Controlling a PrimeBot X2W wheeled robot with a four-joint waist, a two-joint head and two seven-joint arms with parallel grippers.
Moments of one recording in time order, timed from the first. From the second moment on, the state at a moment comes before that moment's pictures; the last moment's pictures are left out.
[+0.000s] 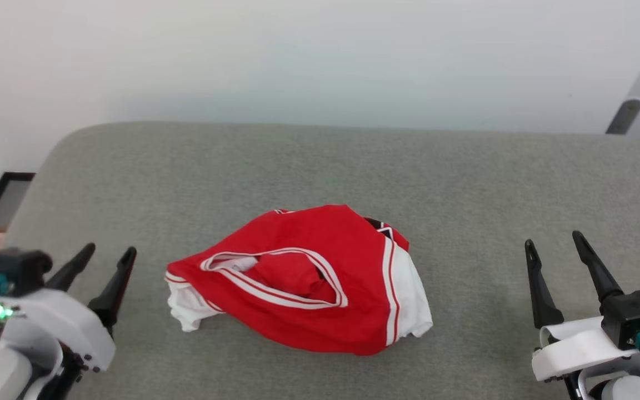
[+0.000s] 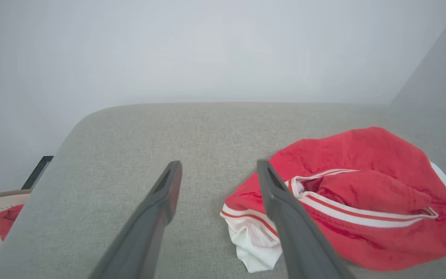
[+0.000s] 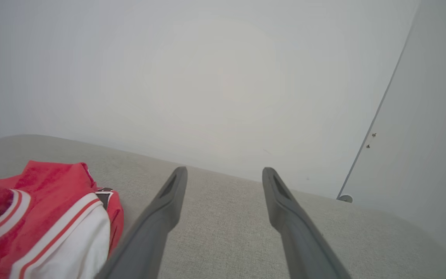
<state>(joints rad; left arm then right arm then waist) -0.33 0.84 -0.58 0.17 -1.00 0.09 -0.09 -0.13 -0.10 -0.01 0.16 -0.01 0.13 -0.26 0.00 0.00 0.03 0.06</state>
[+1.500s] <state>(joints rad) 0.01 0.31 0.03 0.20 -0.55 -0.08 -0.26 -0.14 -0.23 0.19 0.30 0.27 0.13 0.34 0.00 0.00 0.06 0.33</state>
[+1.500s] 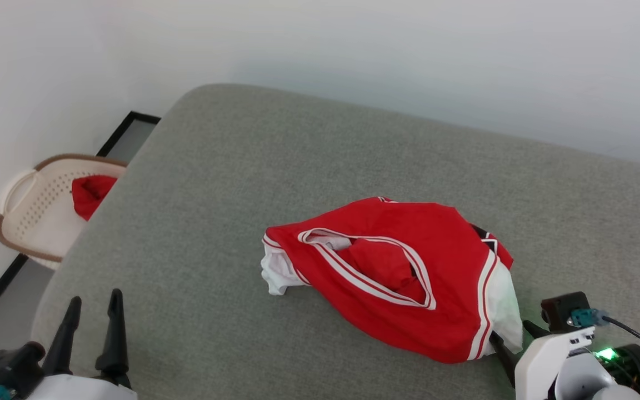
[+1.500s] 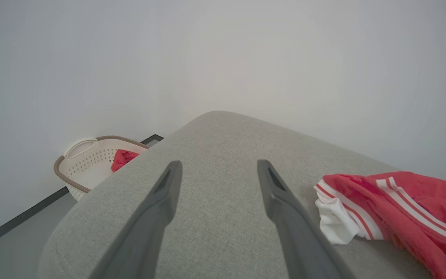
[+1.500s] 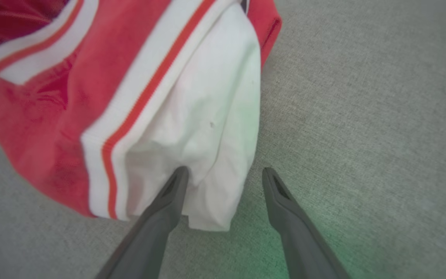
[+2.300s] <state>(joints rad) 0.00 0.24 0.13 0.21 -0.48 -0.12 -0.26 -0.24 -0.32 0.16 0.20 0.29 0.13 0.42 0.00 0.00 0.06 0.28</state>
